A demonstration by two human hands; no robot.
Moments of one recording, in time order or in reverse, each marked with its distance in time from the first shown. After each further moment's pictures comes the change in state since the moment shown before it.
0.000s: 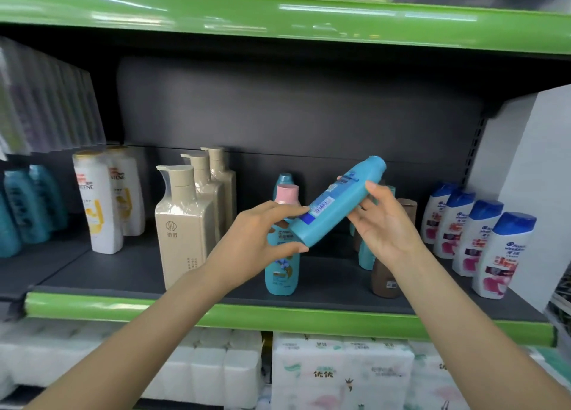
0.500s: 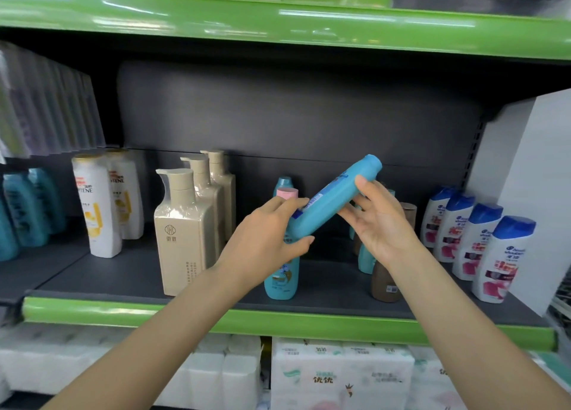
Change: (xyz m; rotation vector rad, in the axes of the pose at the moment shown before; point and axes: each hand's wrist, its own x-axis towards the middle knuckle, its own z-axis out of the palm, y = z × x) left_hand 0.010 0.016 0.006 0.221 0.053 -0.018; right_hand 0.003 -0.002 0.009 -0.122 -0.014 -0.047
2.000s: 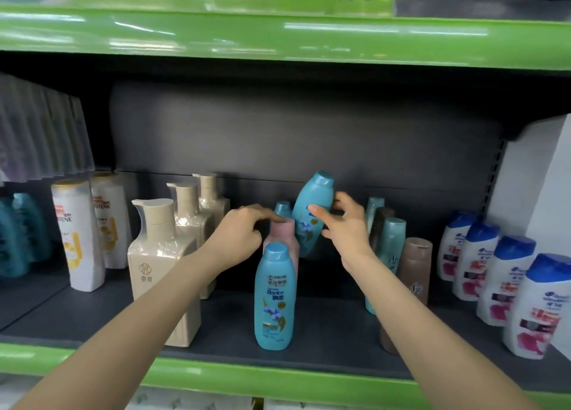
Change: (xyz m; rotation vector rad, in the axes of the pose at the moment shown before) left_hand 0.074 -0.075 0.014 0.002 -0.108 -0.159; right_hand 0.096 0.045 -0.005 -0.711 0.203 -0.199
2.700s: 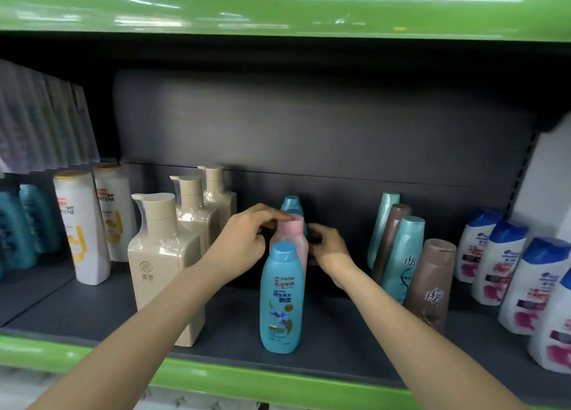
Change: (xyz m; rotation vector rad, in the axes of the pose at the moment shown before) left_hand -0.011 -0.008 0.012 -0.159 0.063 0.028; right_hand 0.013 0.071 0.030 -0.254 -0.324 0.187
